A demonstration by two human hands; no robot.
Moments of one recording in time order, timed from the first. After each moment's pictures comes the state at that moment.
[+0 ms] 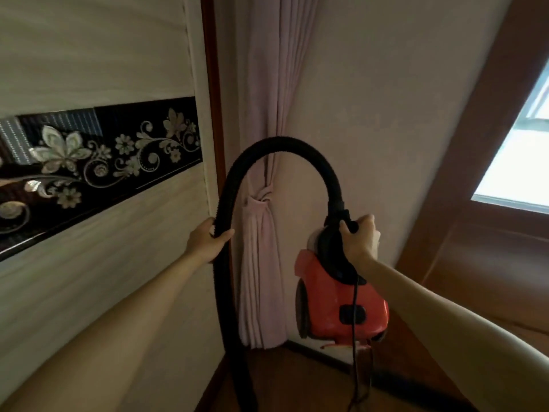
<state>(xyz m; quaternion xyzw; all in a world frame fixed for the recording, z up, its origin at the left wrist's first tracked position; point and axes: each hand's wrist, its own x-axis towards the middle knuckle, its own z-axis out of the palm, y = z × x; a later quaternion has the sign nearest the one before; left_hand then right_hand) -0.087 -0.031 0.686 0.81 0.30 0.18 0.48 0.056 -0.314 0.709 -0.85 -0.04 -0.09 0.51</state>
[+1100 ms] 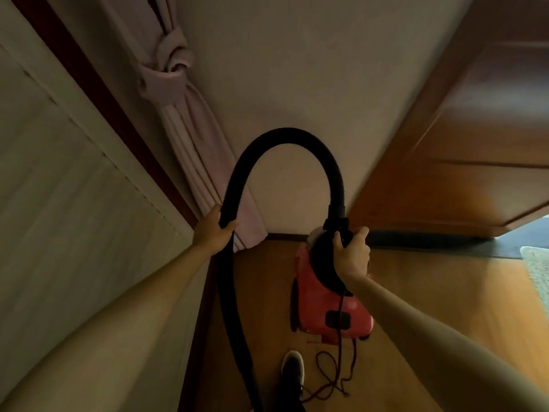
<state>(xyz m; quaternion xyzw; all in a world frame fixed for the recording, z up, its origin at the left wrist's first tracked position) 0.047 -0.042 0.418 0.88 0.20 -0.06 0.42 0.062 -0.330 0.407 -0.88 0.21 0.05 0.43</state>
